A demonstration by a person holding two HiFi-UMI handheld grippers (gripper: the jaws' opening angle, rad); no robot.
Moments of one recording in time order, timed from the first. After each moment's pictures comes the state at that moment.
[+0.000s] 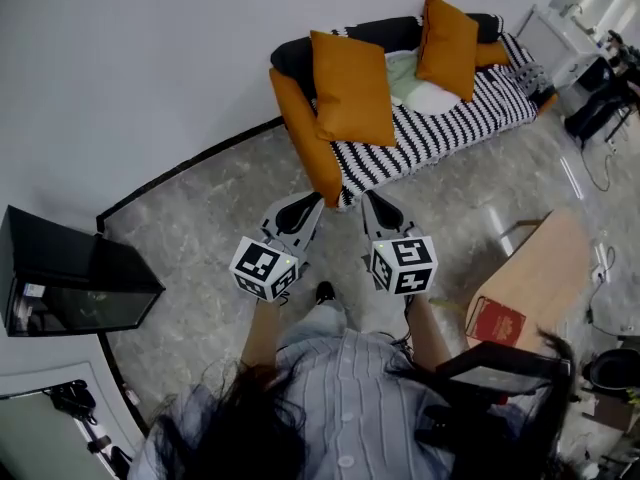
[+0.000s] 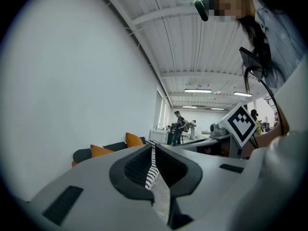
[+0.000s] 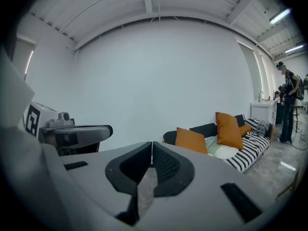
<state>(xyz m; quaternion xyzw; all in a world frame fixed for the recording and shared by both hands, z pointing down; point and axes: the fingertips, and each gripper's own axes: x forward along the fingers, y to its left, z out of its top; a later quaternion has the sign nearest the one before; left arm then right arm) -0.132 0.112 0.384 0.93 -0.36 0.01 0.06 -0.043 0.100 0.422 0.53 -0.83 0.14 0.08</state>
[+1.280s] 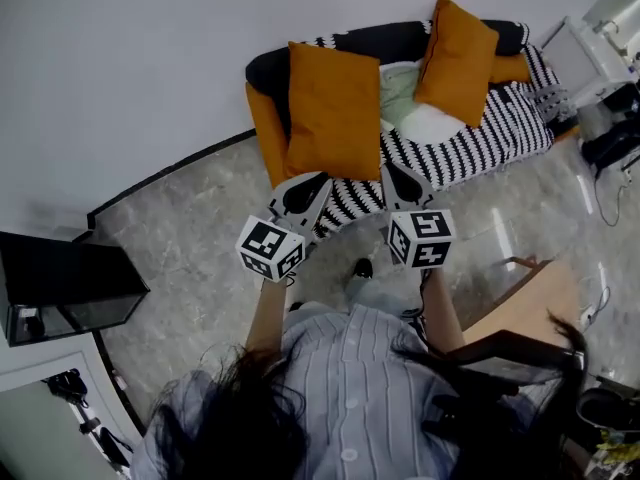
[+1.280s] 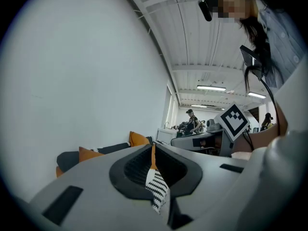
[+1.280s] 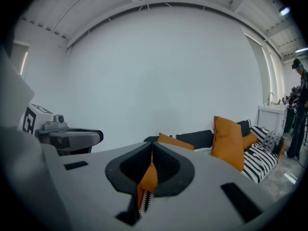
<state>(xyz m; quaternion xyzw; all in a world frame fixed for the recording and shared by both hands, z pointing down) 0.020 -0.158 0.398 0.91 -0.39 0.01 0.10 0.127 -0.190 0.420 0.51 -0.84 0.13 0.11</state>
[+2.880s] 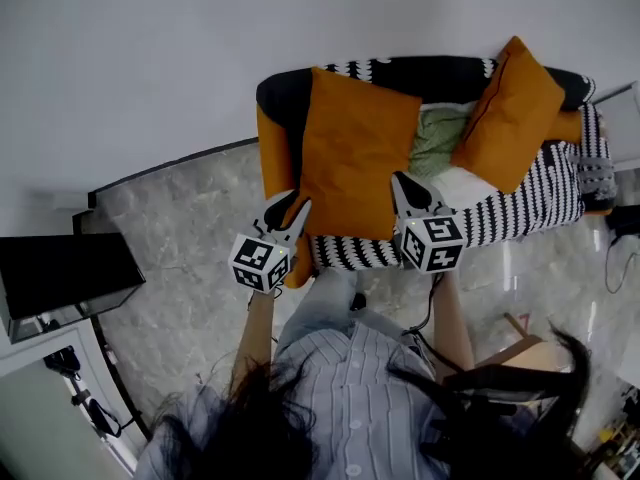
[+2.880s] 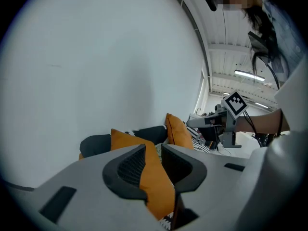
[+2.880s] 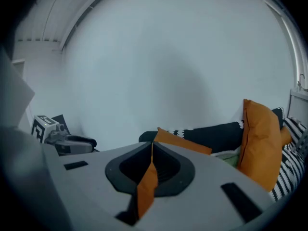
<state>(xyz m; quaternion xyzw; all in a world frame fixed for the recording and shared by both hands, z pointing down) -0.073 -0.403 0.525 0.83 -0.52 0.09 0.20 0.092 -0.479 0.516 0.41 -0.88 0.20 0.16</state>
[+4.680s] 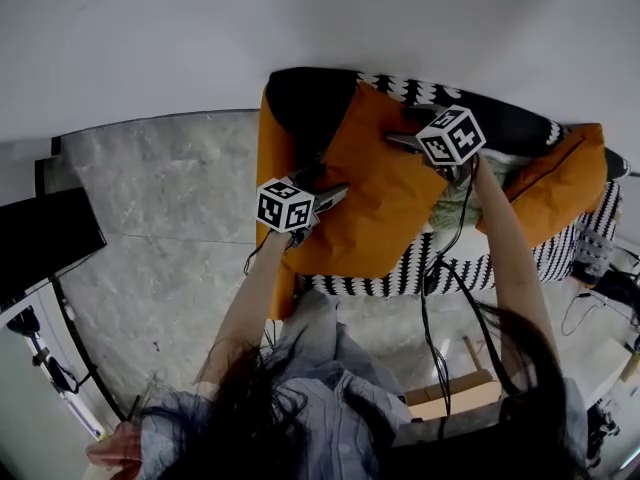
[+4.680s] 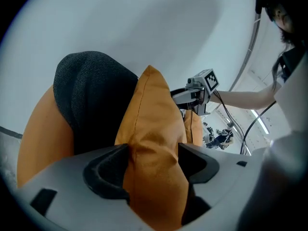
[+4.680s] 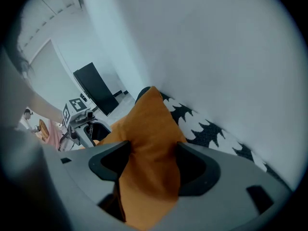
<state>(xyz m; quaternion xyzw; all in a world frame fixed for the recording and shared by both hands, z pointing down) -0.116 -0.602 0.786 0.78 -0.43 0.04 0.46 -0.064 -0.748 0.745 0.04 -0.87 0.18 0.47</state>
